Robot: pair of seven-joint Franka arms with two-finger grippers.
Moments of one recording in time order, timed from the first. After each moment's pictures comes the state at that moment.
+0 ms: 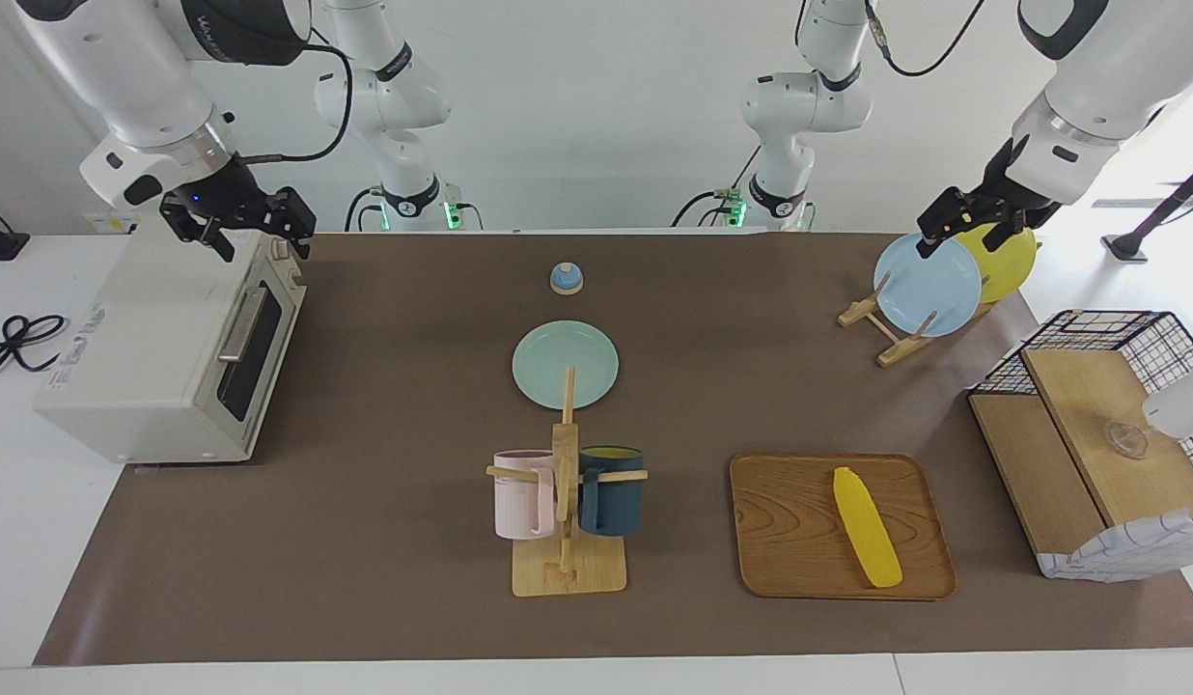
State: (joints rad) left arm -0.10 0.02 0.06 -1.47 -0.05 1.37 -0.11; right arm 0.05 -0.02 -0.10 -1.60 -0.01 1.47 -0.07
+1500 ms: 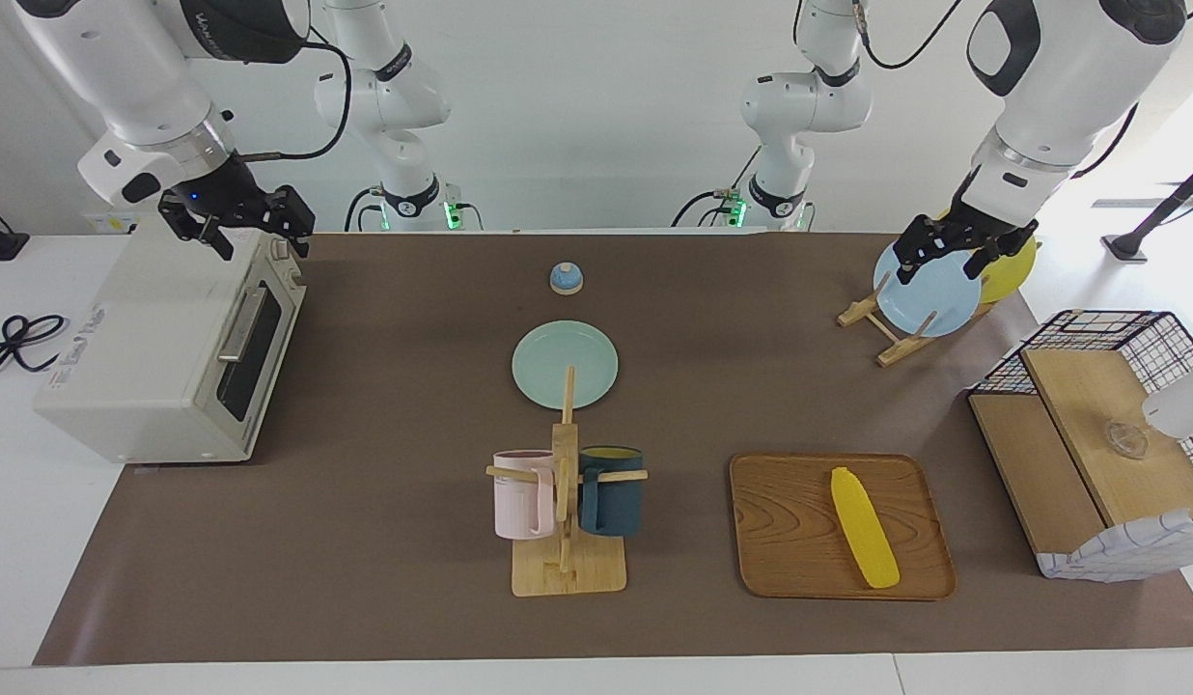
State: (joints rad) left arm -0.10 -0.02 0.02 -1.64 -0.01 1.62 -0.08; right arm 0.05 -0.02 -0.10 -1.60 -0.01 1.46 -0.07
